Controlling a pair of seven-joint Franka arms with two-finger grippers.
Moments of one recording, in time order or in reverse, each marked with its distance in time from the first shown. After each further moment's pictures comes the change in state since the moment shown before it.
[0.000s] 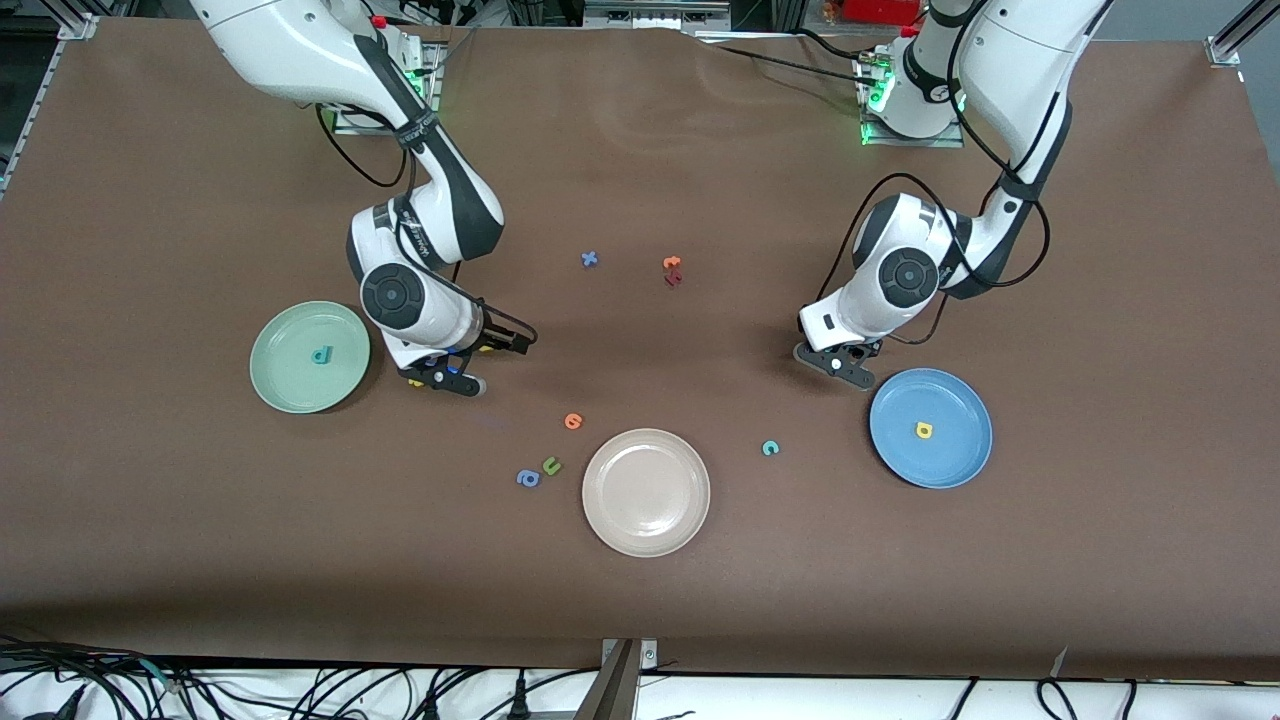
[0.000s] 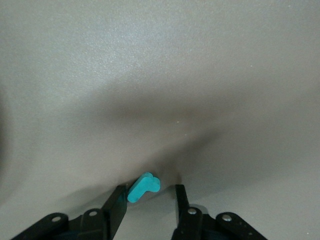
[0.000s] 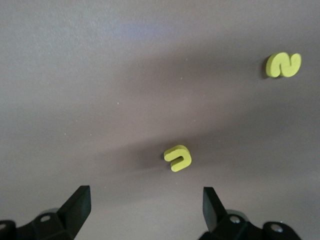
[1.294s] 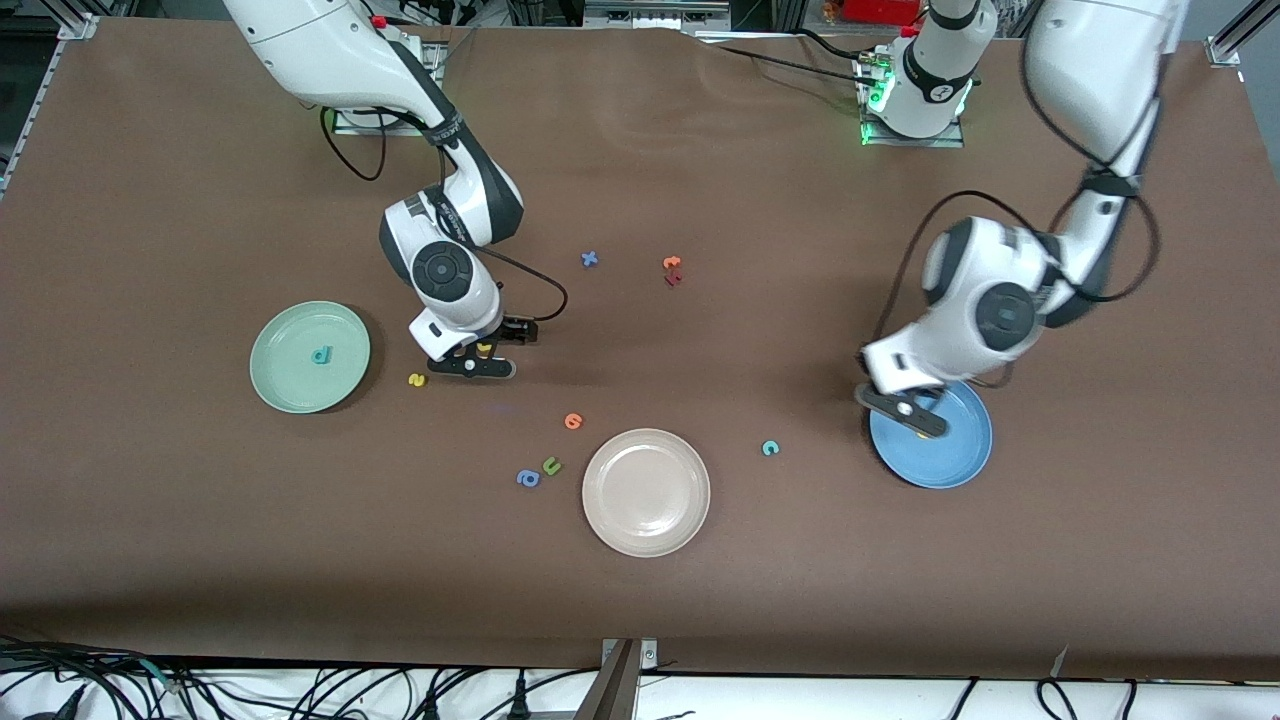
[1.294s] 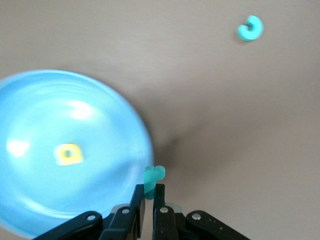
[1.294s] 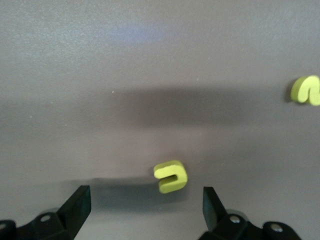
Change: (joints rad) left arm 0.167 -0.019 0.015 0.279 0.022 -0.280 0.218; right arm 0.080 0.020 -0.047 -0.096 -0.167 0.160 -0.091
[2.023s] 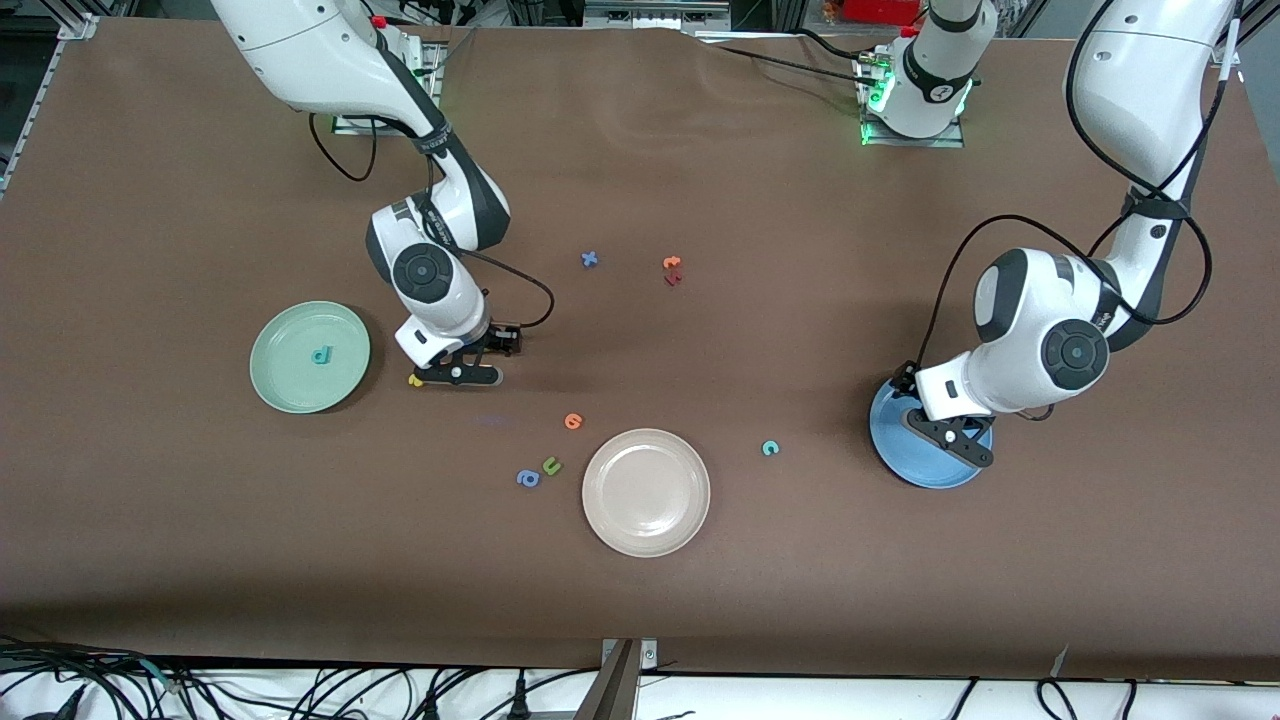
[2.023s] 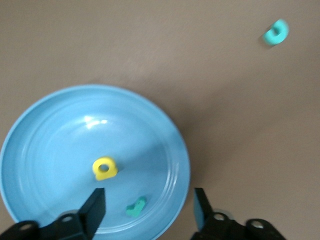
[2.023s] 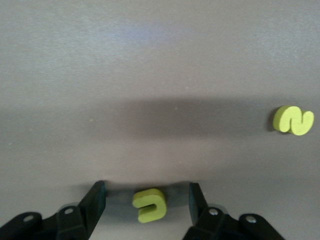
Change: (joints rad) left arm 0.077 0.074 -0.051 0.093 0.000 -0.014 0.090; right arm -0.030 0.005 -0.010 -0.033 -0.001 0.097 -0.024
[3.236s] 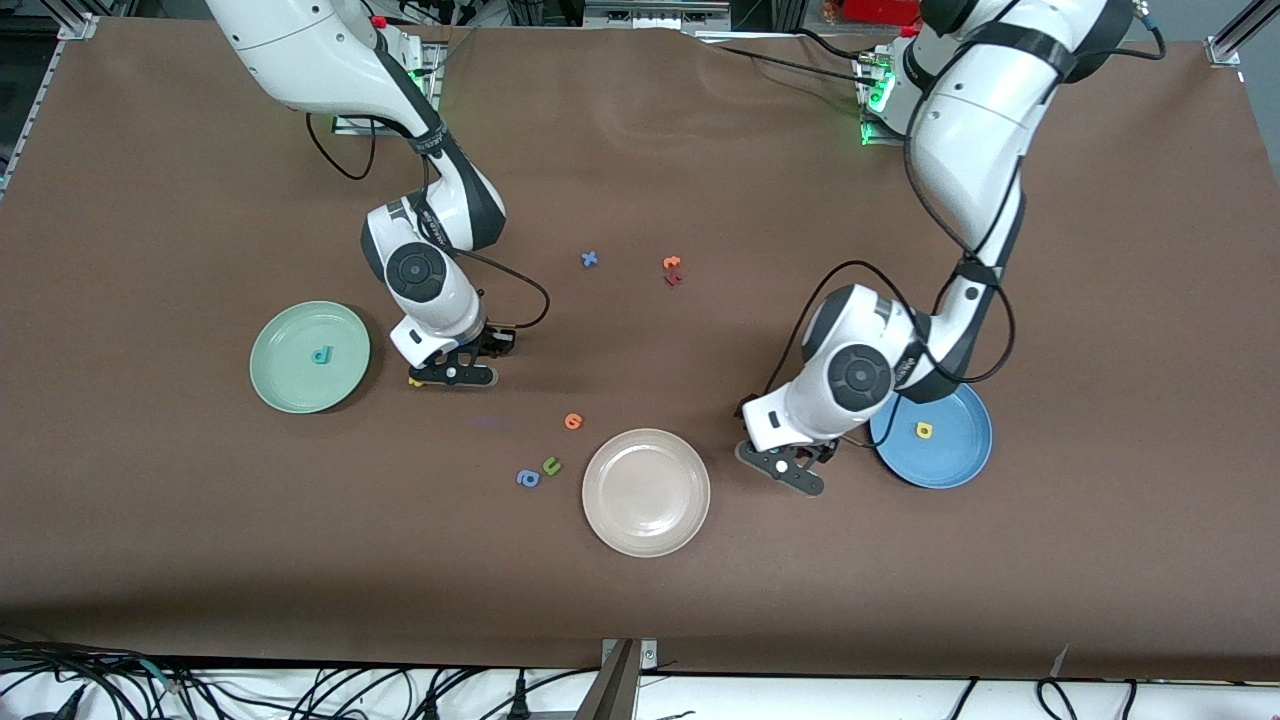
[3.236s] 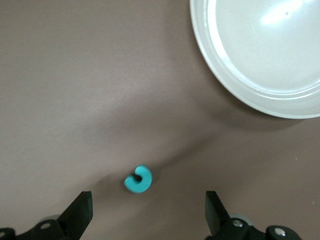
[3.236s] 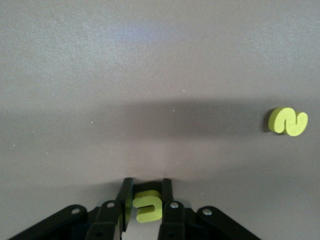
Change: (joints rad) left arm -0.355 0.324 0.066 0.386 0.000 0.056 -0.326; right arm -0.006 -0.012 0.006 -0.005 0.002 -0.003 0.002
